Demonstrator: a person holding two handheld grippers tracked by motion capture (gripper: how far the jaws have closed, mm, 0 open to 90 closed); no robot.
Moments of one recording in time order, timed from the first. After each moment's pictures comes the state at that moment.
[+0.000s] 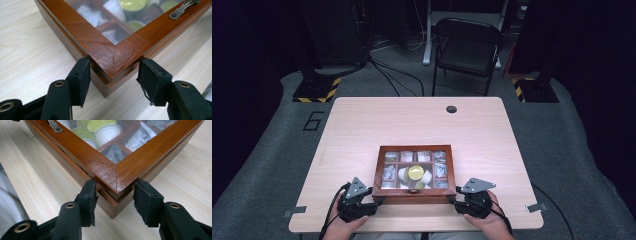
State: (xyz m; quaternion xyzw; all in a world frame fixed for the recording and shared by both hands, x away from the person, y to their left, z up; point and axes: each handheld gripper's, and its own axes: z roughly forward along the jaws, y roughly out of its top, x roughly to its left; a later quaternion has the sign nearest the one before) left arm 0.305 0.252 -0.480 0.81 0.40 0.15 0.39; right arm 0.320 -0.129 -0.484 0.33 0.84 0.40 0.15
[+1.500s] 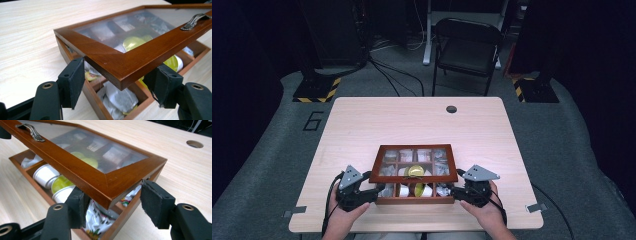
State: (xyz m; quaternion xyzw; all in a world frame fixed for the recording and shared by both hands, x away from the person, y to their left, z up) left arm 0.321 0.251 -0.449 0.76 0.42 0.20 0.46; right arm 0.336 -0.121 -0.450 0.36 0.79 0.45 0.21
